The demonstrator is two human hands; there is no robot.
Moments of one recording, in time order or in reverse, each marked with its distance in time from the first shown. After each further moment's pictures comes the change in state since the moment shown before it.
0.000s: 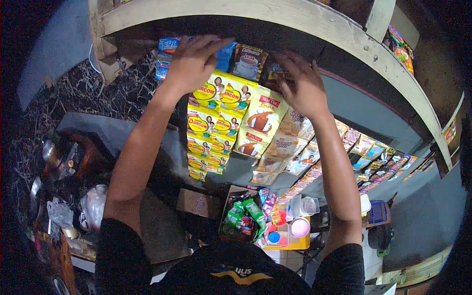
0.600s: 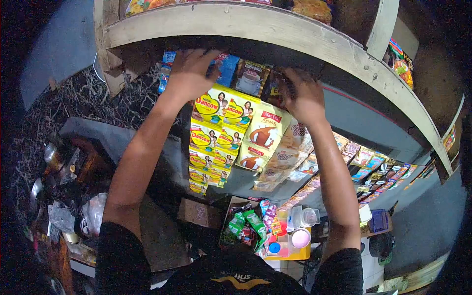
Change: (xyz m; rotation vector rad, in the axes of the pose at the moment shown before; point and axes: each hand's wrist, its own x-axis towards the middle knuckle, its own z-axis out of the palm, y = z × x) left_hand 0.007 -0.004 -0.005 0.139 -0.084 -0.151; right_hand 0.015 0.004 0.009 0.056 0.061 0.081
